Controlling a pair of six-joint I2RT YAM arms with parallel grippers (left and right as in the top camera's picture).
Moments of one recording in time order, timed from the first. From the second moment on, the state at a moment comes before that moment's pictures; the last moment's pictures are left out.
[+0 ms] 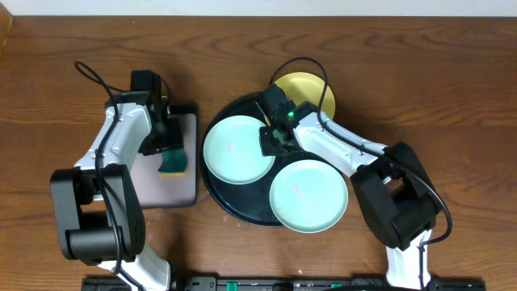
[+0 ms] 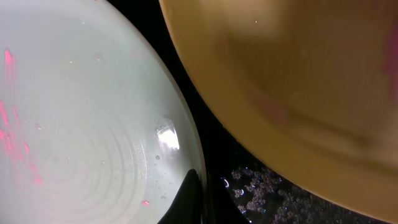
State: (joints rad) left arm 0.07 1.81 1.21 -0.86 -0.01 -0.17; right arm 0.65 2.08 1.44 -0.66 -0.07 0.53
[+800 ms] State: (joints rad) left arm 0.07 1.81 1.10 -0.74 0.00 -0.20; right arm 0.65 2.08 1.44 -0.66 -0.07 0.53
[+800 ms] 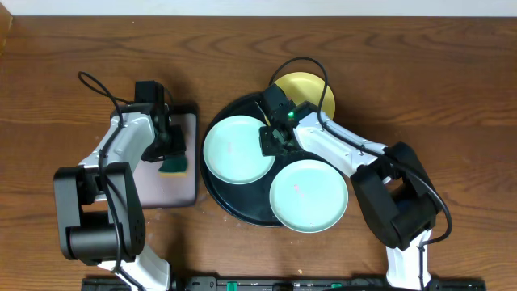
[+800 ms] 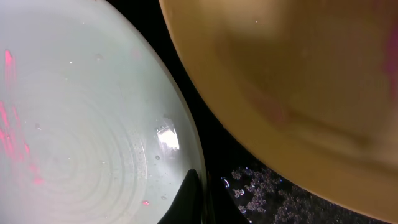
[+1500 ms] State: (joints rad) left arm 0.07 1.75 1.19 -0.91 0.01 -0.20; right arm 0.65 2.08 1.44 -0.66 -0.07 0.53
